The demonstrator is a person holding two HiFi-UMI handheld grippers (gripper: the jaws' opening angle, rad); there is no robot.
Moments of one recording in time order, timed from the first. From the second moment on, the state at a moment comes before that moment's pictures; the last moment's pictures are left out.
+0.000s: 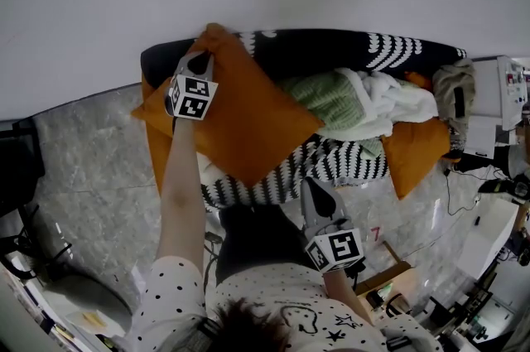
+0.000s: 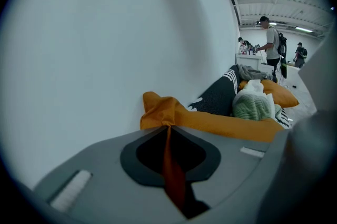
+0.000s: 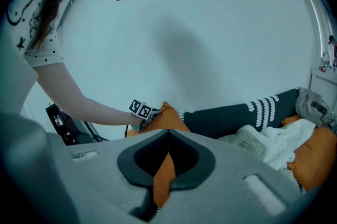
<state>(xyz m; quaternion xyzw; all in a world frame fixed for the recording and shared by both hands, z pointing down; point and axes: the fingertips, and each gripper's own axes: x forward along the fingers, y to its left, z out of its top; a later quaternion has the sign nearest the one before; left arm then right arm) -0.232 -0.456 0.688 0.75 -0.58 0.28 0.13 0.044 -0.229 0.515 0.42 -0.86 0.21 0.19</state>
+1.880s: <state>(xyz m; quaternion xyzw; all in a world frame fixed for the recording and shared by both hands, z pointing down) -0.239 -0.415 0.597 0.76 -0.62 0.16 0.15 0.041 -0.210 0.483 0.41 -0.88 0.18 0.15</state>
